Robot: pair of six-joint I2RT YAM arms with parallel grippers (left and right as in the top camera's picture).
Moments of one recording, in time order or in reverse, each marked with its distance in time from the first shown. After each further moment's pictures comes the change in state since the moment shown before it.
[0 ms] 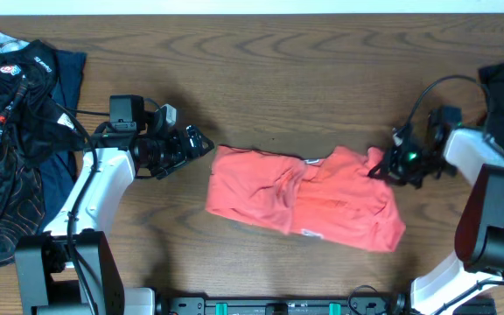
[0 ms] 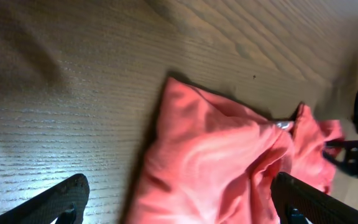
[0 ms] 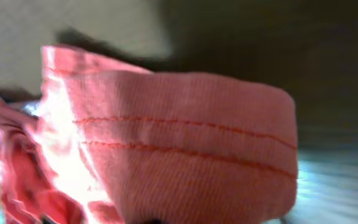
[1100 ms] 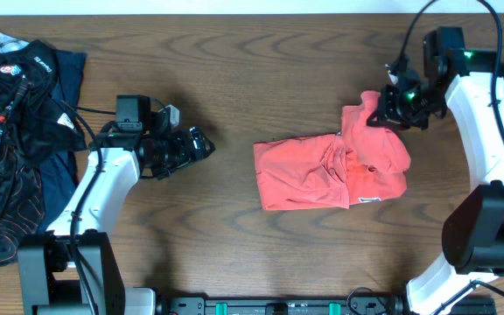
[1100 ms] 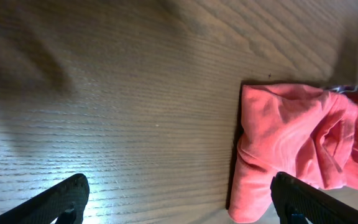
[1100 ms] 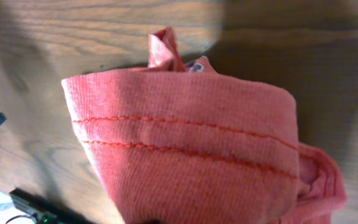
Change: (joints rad) left arm -0.041 0.000 0.000 -0.002 -0.073 0.000; right arm 0.196 0.001 0.592 -0.444 0.090 0.010
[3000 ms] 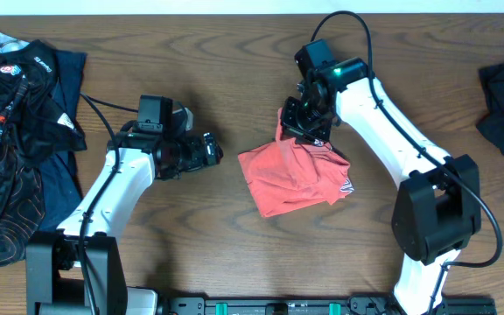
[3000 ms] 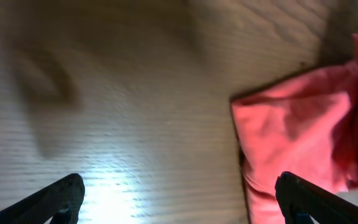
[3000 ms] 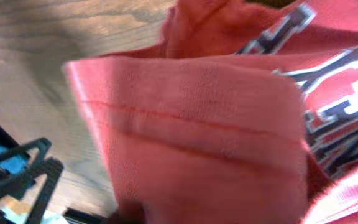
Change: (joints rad) left arm -0.102 0.000 0.000 0.000 -0.172 0.006; right arm 0.456 0.144 0.014 0.190 0.043 0.630
